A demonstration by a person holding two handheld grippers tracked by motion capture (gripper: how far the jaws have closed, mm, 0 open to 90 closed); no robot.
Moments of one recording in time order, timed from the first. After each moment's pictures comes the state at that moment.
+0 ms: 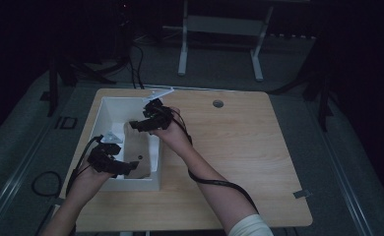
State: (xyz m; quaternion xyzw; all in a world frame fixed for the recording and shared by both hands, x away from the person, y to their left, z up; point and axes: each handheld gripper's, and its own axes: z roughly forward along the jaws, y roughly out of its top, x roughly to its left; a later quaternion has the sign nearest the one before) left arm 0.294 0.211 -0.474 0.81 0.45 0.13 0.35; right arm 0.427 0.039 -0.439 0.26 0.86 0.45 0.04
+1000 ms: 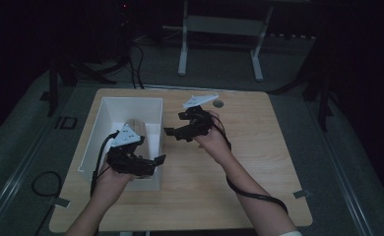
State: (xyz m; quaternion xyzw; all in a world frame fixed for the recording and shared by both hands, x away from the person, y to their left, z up) left arm 0.269 0.142 -0.423 0.78 0.37 0.14 0.48; right arm 0.399 -0.074 -0.415 0.25 0.85 0.46 0.07
